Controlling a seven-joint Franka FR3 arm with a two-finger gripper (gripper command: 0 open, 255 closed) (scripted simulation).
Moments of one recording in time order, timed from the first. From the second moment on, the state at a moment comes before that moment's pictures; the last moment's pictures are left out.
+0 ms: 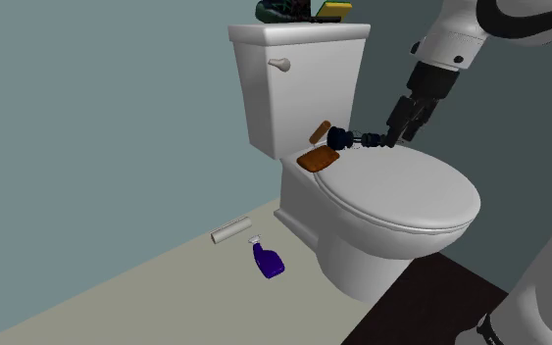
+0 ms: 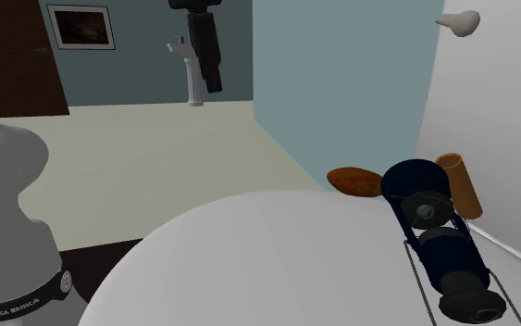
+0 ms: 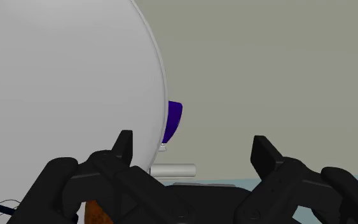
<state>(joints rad) 0.02 -0.77 -0.06 -2.34 0.12 1.71 -0.04</state>
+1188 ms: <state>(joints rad) 0.04 -0.09 -0.41 -1.84 0.17 1.62 -0.62</state>
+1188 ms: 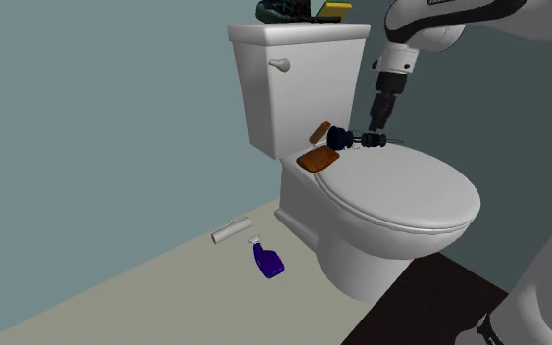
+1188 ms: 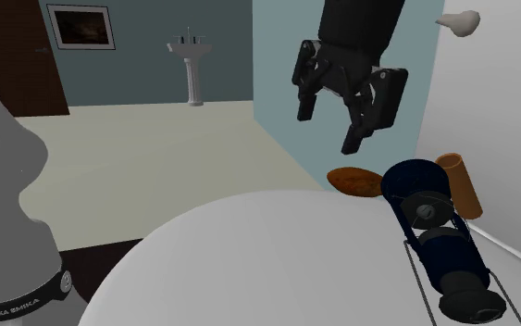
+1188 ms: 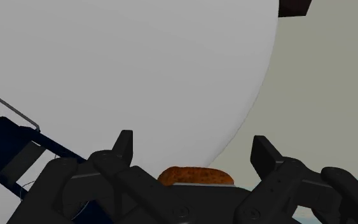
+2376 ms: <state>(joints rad) -0.09 0.44 -0.44 -1.38 0.33 1.48 -0.92</state>
